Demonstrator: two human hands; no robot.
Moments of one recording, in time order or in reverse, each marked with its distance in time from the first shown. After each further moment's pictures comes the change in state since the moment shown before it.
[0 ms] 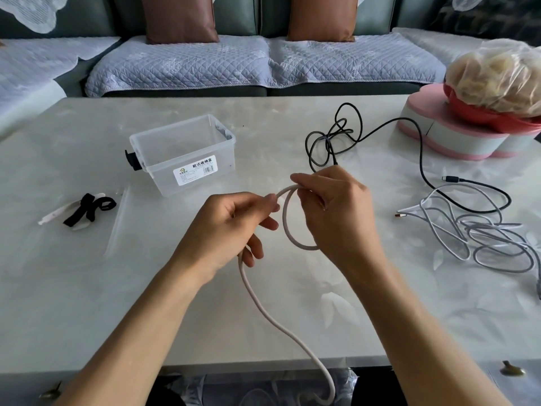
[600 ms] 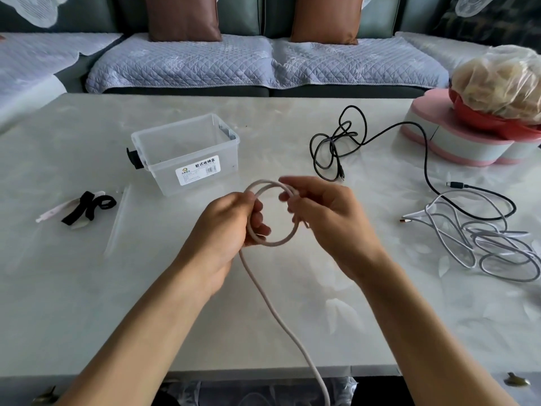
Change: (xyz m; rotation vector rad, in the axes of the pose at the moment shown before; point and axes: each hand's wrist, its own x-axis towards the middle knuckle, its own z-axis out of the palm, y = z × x) left_hand 0.009 -0.005 0.003 -0.233 0.156 -0.123; right_hand 0.004 -0.012 0.000 0.545 -0.375 0.374
